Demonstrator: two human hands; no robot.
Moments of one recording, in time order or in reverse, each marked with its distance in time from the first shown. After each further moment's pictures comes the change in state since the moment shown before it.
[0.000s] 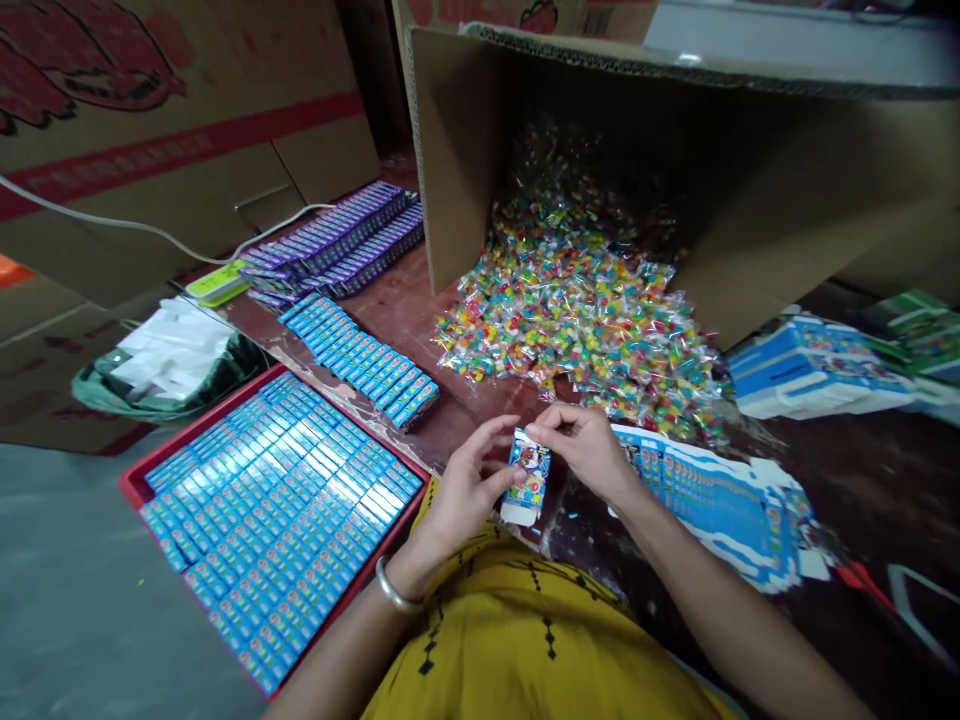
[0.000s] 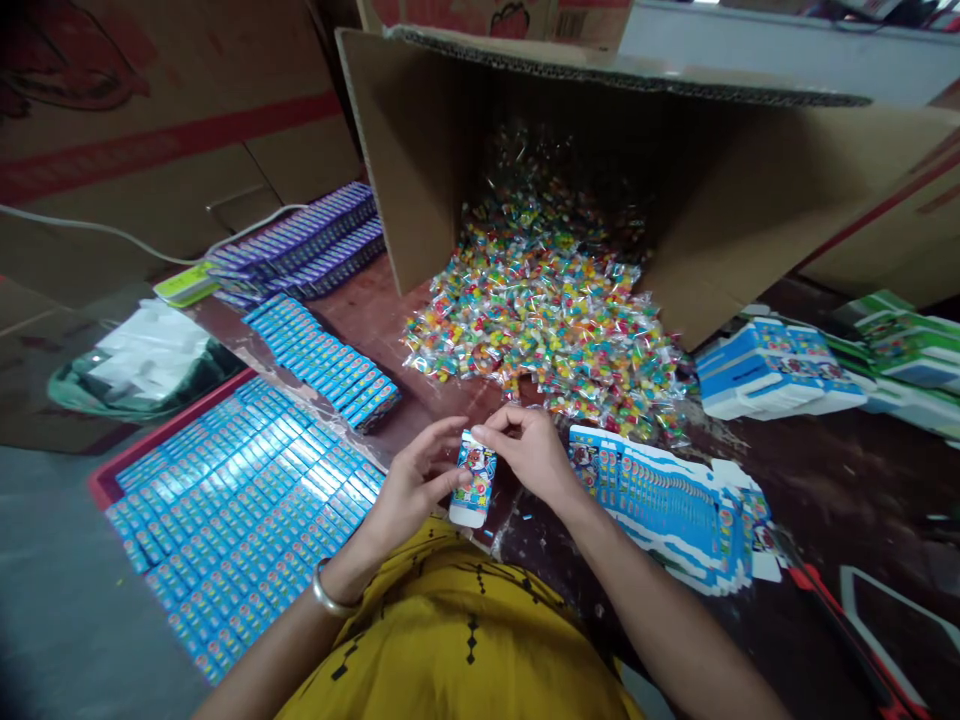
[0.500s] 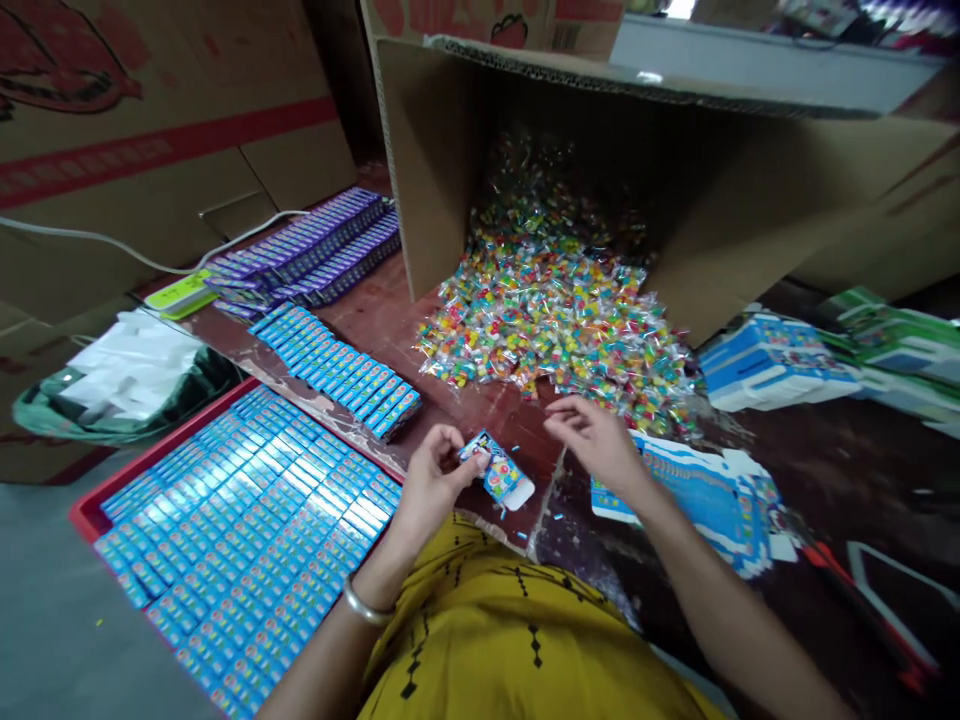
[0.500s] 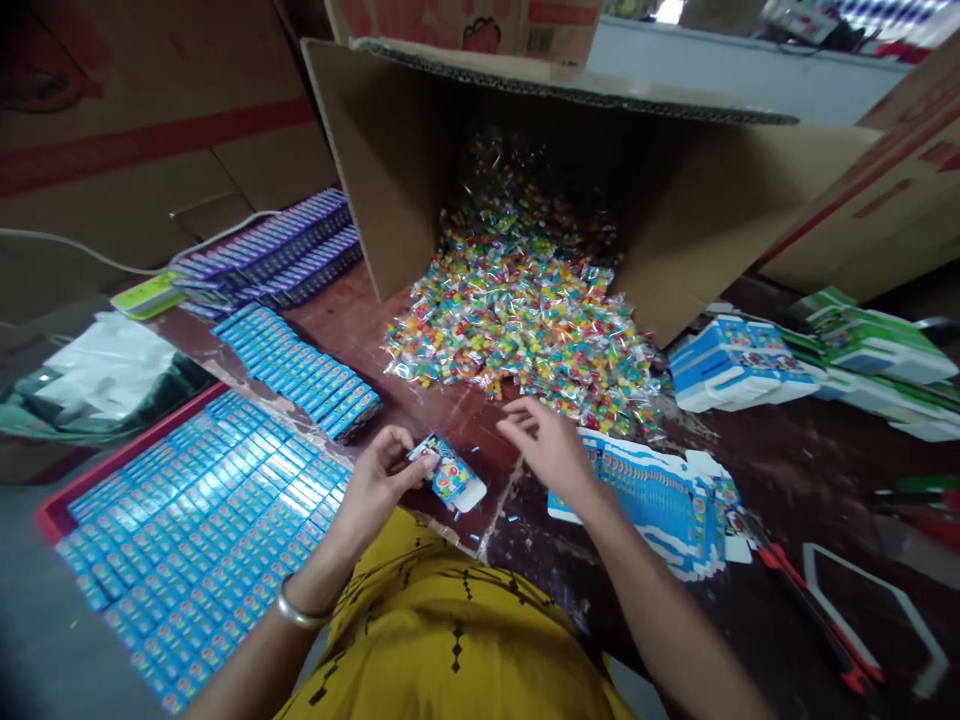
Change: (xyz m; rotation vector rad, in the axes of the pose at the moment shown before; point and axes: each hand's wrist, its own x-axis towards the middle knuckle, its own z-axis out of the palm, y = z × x) left_hand 0.009 -0.011 -0.017 -0.047 0.187 -0.054; right_hand -0.010 0.012 -0.038 -0.459 0.123 0.030
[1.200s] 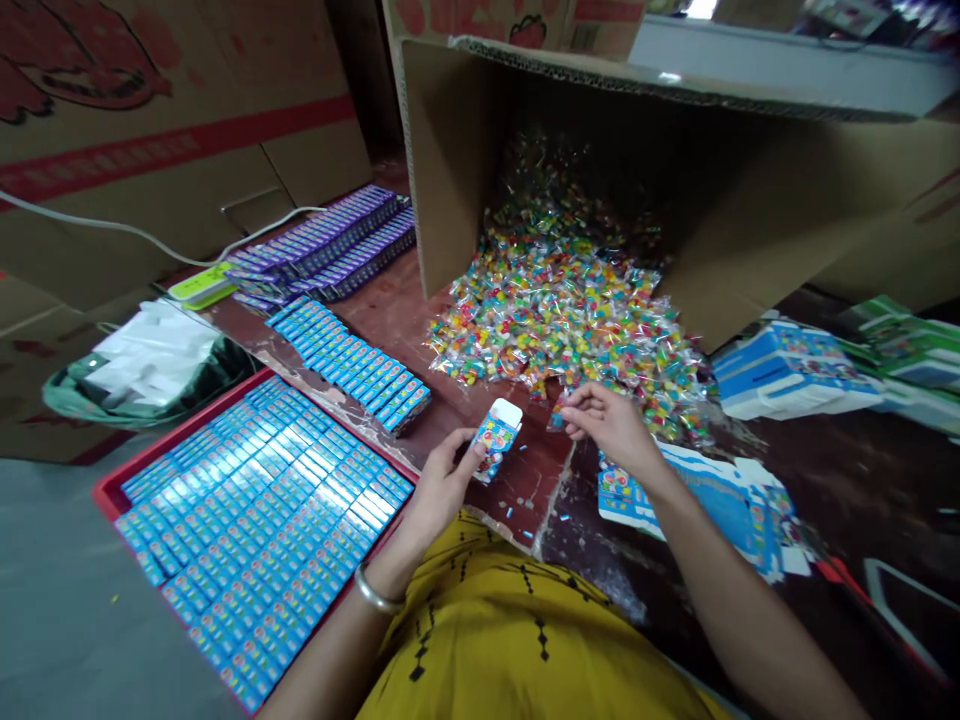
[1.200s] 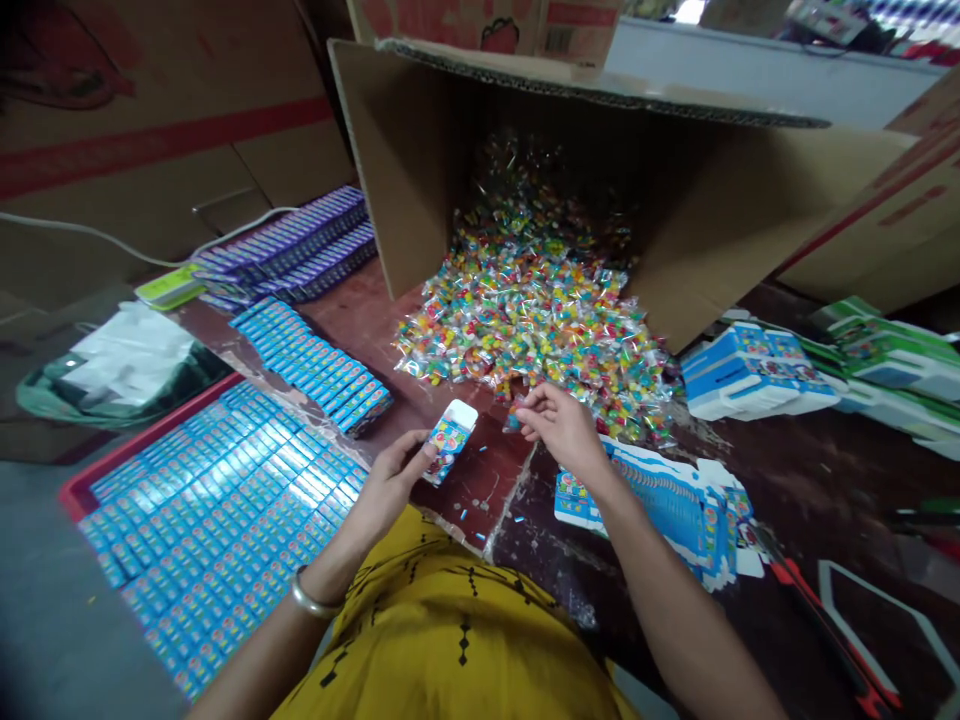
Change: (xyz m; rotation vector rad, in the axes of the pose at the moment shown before) left_hand 0.000 -0.004 -0.003 0.267 -0.038 0.053; right_hand 0.024 0.011 -0.009 0.238 -0.051 0.068
